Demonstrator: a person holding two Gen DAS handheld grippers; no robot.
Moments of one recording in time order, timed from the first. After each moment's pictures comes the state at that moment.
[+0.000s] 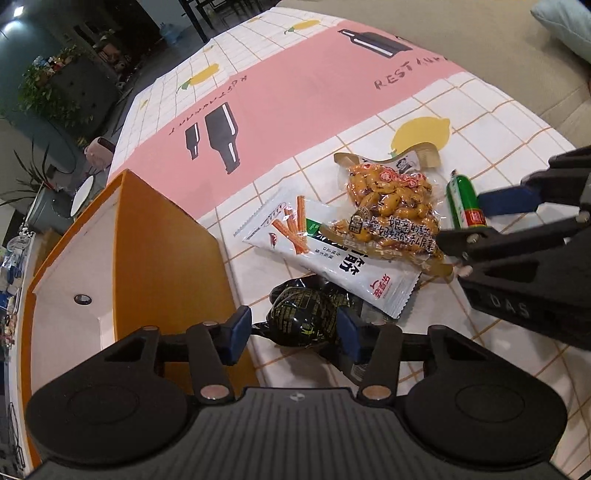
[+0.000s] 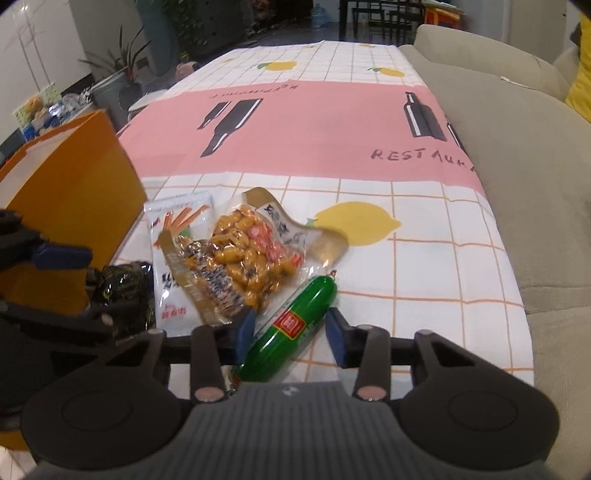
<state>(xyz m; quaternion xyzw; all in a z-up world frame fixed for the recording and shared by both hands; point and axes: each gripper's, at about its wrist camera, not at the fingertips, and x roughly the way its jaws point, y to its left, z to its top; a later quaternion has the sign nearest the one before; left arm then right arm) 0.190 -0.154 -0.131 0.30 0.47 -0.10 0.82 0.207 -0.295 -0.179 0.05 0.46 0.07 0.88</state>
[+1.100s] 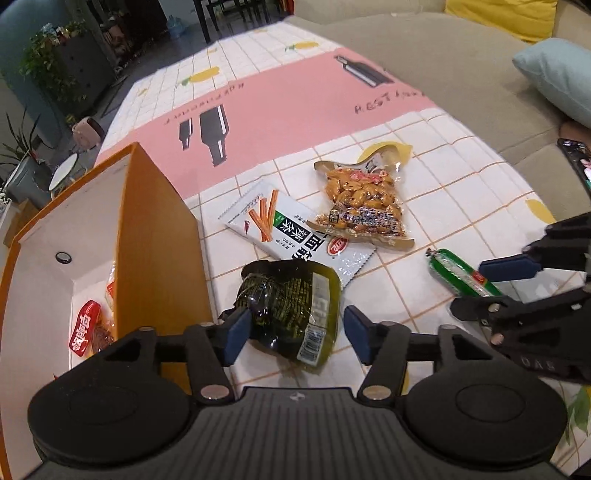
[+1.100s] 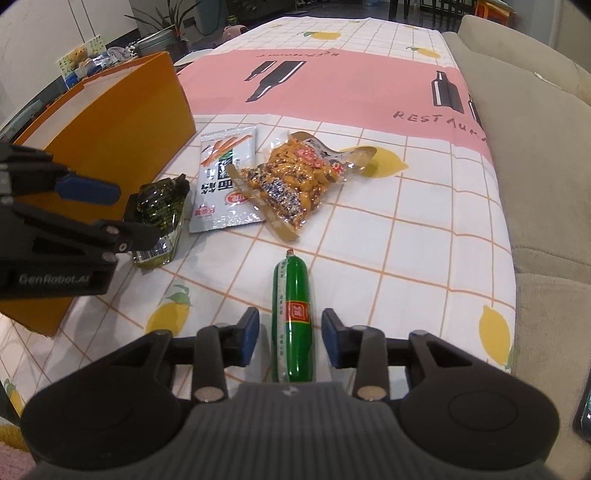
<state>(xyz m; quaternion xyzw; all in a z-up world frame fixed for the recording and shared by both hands) 0.157 -0.144 -0.110 0.22 0.48 -0.13 0.84 0.150 -0.311 -0.170 0.02 0.50 0.14 0.86</state>
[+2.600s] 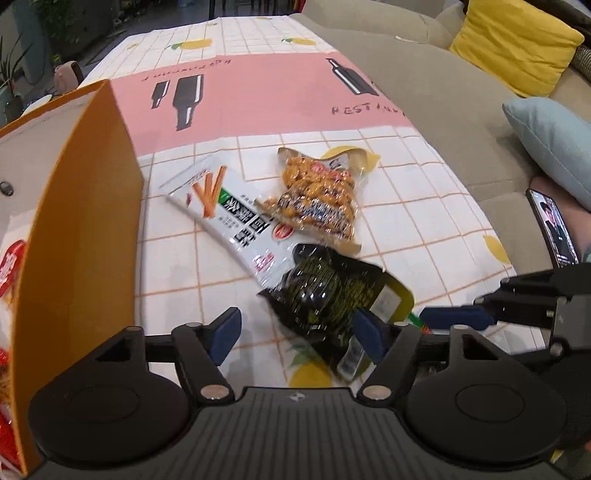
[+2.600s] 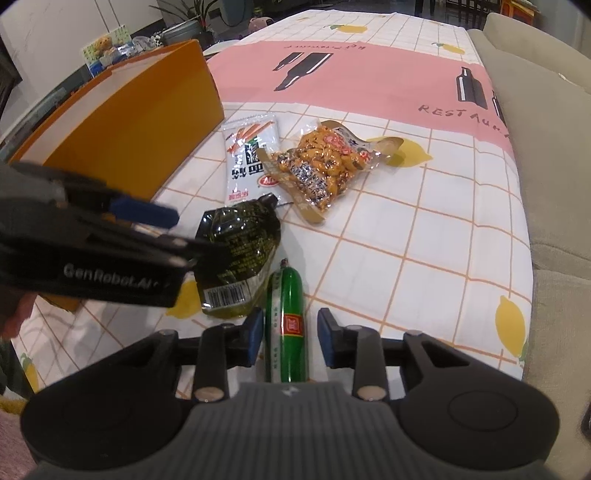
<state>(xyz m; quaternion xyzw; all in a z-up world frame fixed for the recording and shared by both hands) 0.150 -0.138 -0.126 0.07 0.50 -0.17 0.84 0.139 -0.309 -0.169 0.01 0.51 0.19 0.84</state>
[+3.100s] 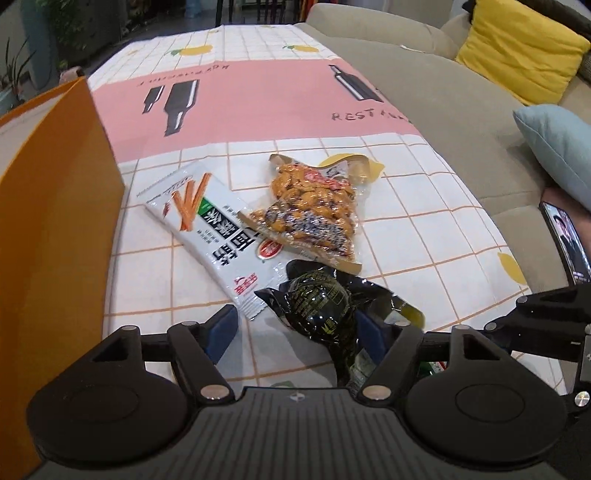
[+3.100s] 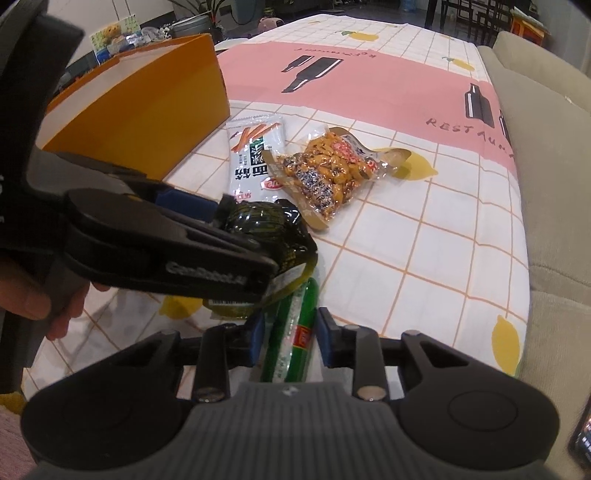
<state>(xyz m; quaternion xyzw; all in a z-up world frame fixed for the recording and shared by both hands) 0.157 -0.156 -0.149 0.06 0.48 -0.17 0.86 0.139 -0.301 -0.168 -0.03 0.50 0.19 0.85</state>
